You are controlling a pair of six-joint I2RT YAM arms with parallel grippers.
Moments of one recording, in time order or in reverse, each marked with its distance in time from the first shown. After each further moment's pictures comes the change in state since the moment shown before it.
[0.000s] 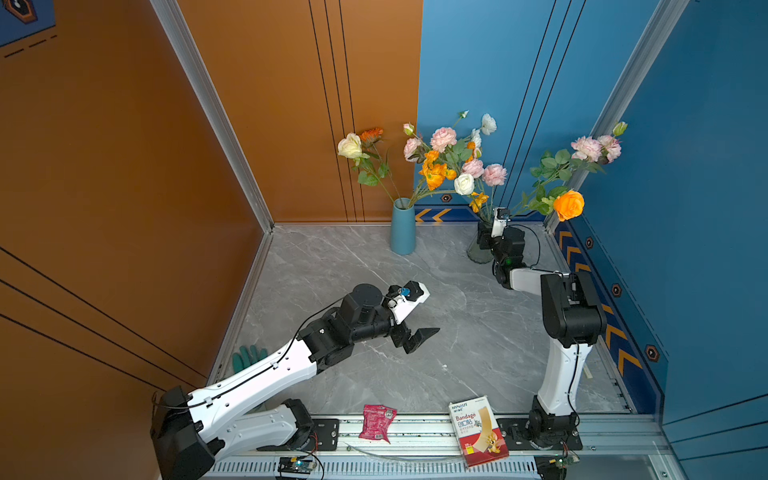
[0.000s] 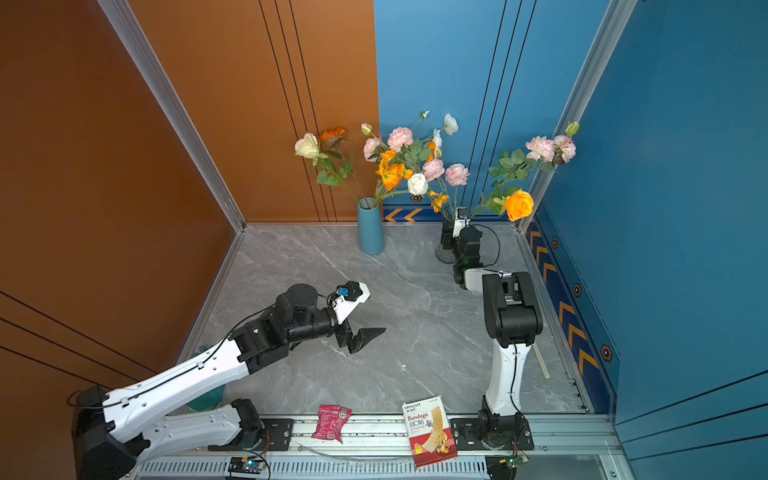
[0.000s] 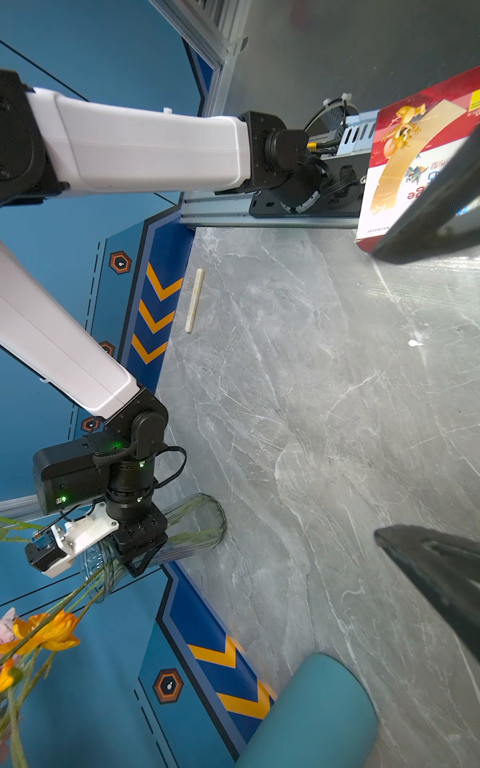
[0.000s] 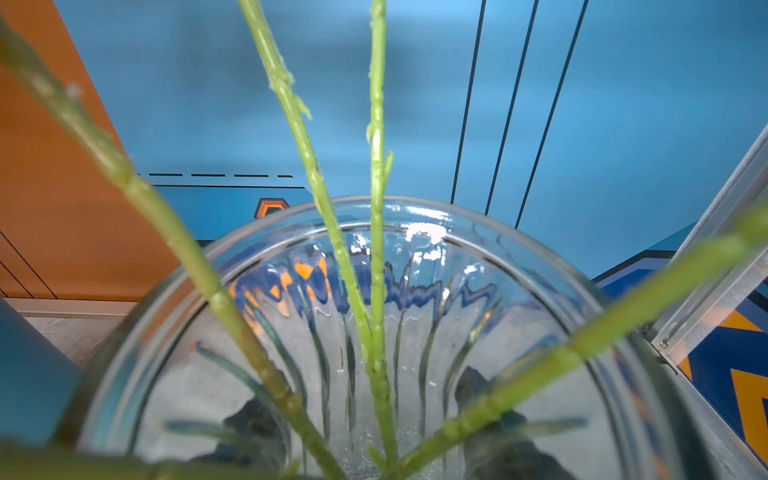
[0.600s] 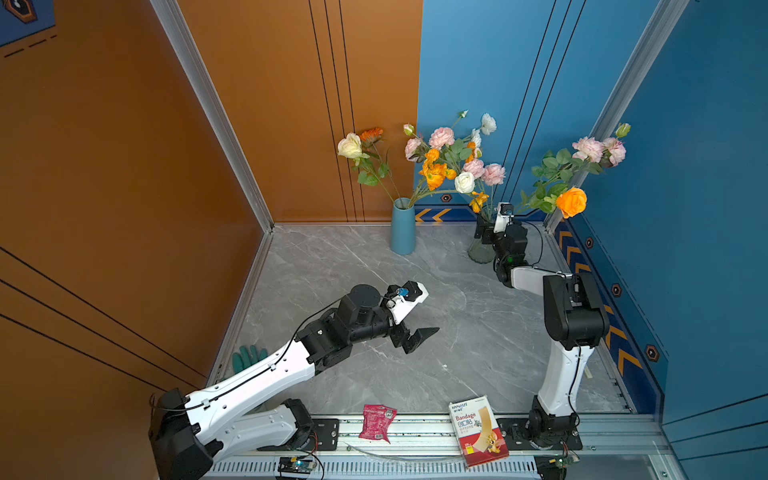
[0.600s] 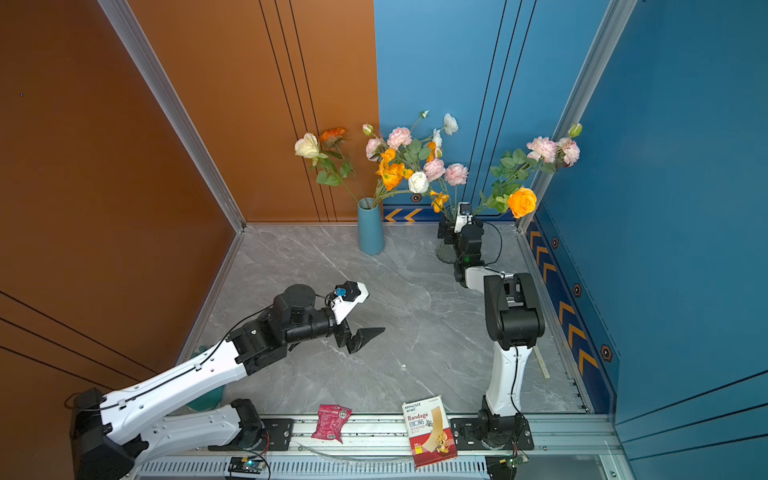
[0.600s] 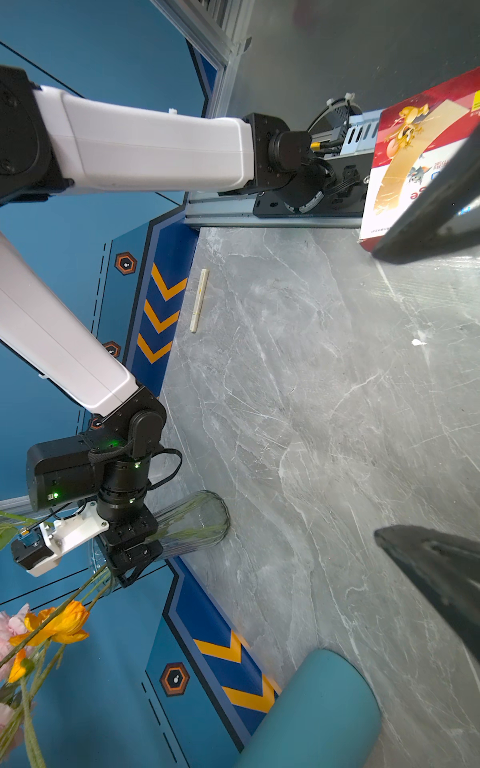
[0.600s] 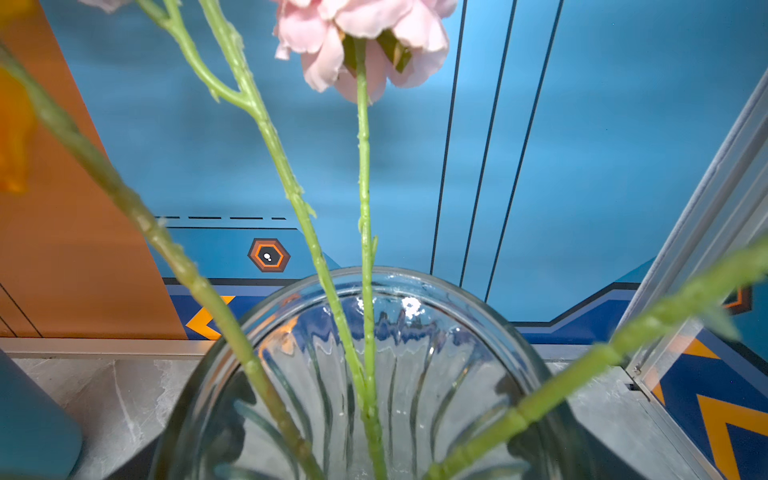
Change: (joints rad) left arm -0.001 -0.016 -0.006 0.008 -0.003 0.000; right arm 0.002 -0.037 0.002 0.030 0.039 -0.008
